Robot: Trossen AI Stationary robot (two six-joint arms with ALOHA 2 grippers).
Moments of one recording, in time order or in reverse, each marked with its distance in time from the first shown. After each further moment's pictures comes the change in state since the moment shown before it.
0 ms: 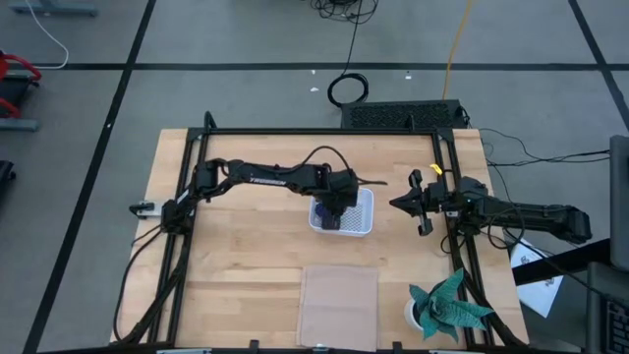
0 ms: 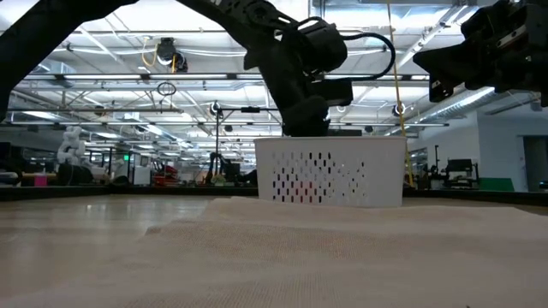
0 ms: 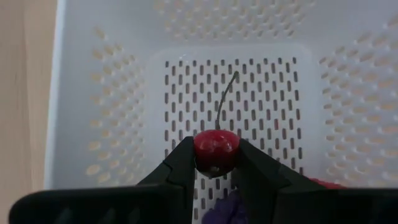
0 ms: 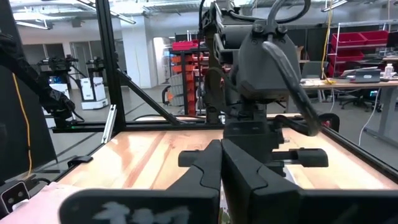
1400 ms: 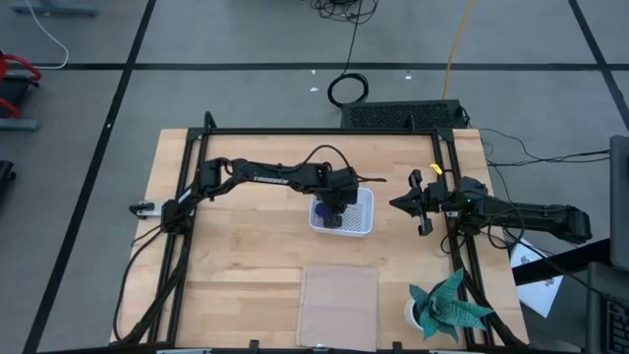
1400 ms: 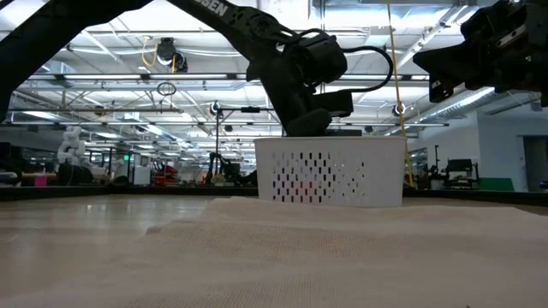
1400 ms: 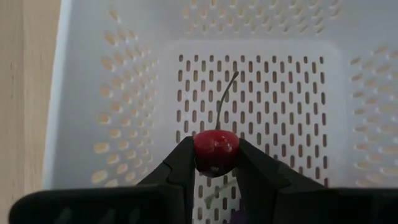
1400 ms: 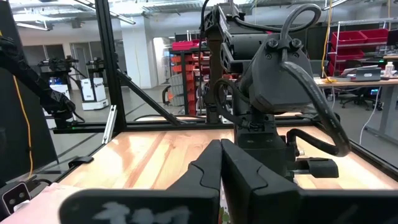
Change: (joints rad) left arm 0.023 0.032 -0.006 0.038 0.009 -0.023; right arm 0.000 0.000 0.000 -0.001 0.000 0.008
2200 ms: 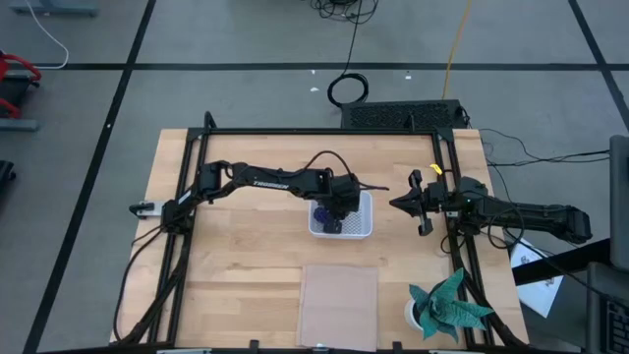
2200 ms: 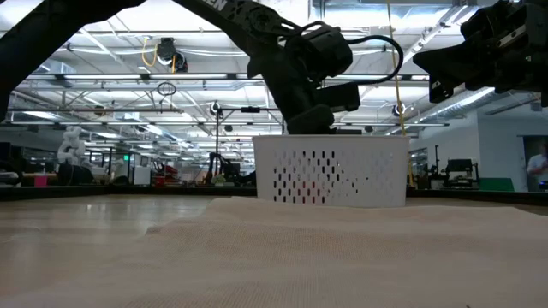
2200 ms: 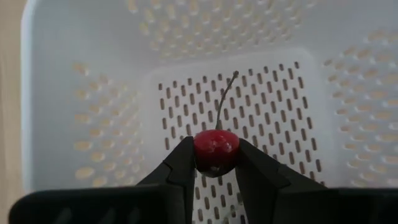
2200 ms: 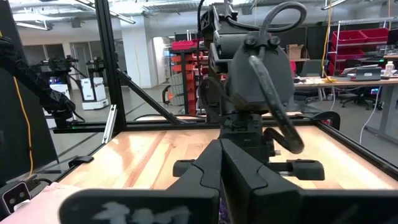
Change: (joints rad) left arm -0.036 0.000 -0.001 0.024 0.002 0.060; right arm 0.000 0.000 0.000 -0.002 0.000 0.000
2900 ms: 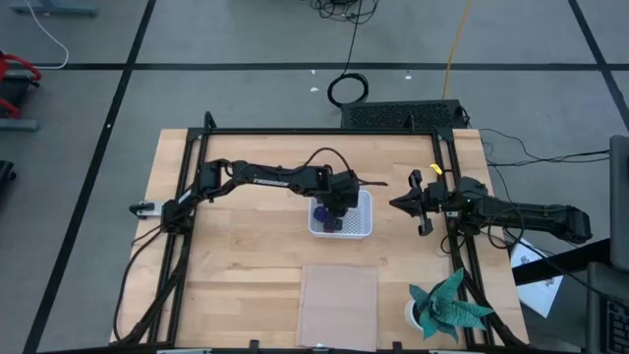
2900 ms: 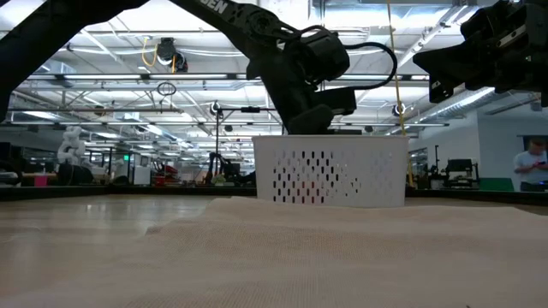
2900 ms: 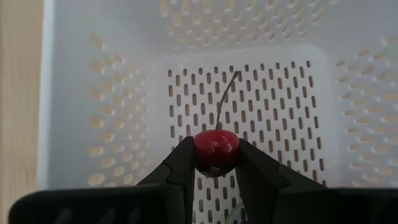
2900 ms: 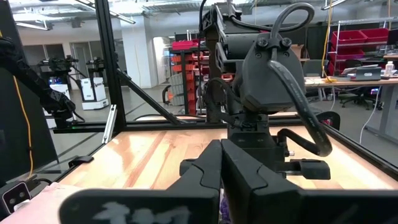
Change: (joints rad) left arm 0.019 0.000 0.000 -0.018 0.016 -0.066; right arm 0.000 0.000 0.000 0.000 0.000 0.000
